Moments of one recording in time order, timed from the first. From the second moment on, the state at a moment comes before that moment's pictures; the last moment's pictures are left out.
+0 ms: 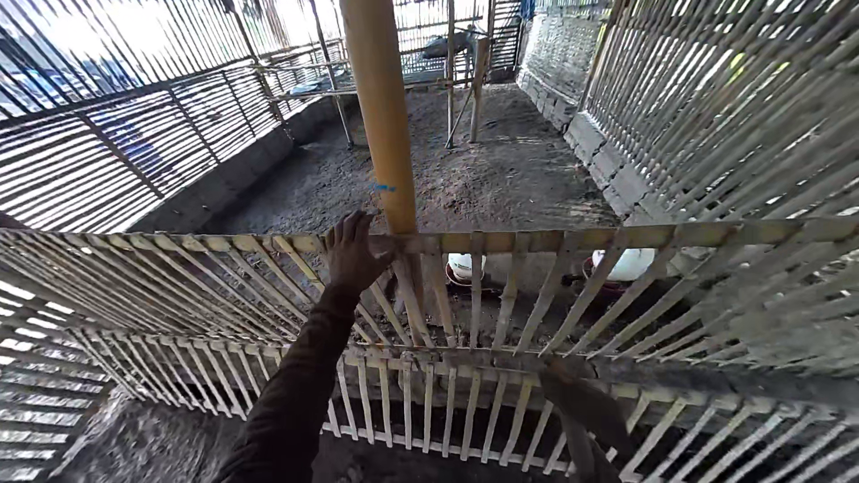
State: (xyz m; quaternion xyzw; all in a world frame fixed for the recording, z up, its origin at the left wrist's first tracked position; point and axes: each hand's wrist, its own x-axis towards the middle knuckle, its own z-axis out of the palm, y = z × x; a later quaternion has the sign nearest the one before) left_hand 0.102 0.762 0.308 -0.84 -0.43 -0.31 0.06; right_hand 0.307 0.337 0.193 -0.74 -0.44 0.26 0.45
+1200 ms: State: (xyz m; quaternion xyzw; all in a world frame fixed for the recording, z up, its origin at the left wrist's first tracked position) left_hand 0.103 0.796 0.321 -0.92 -0.36 -0.15 0.03; right_hand 0.218 0.555 0.186 -0.67 -0.50 -0.11 0.53
